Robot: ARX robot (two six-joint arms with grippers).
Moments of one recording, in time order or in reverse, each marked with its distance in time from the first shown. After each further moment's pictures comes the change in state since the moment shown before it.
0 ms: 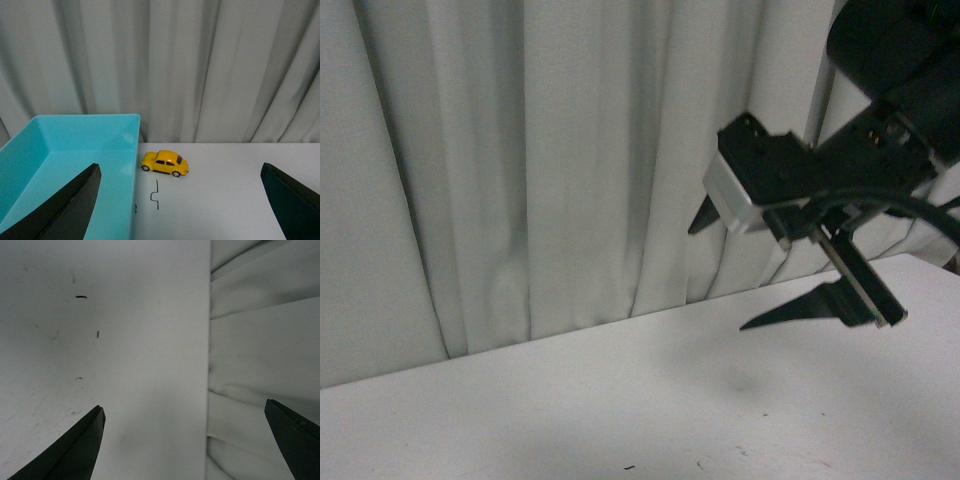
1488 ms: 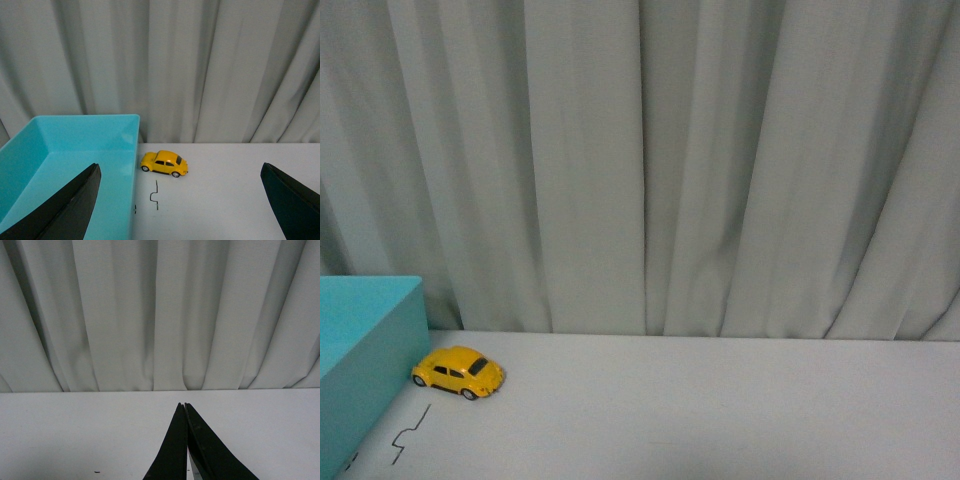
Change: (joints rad) left arm 0.000 0.000 0.000 0.000 0.000 0.000; right arm 0.108 -1.208 -1.115 0.963 0.592 1.725
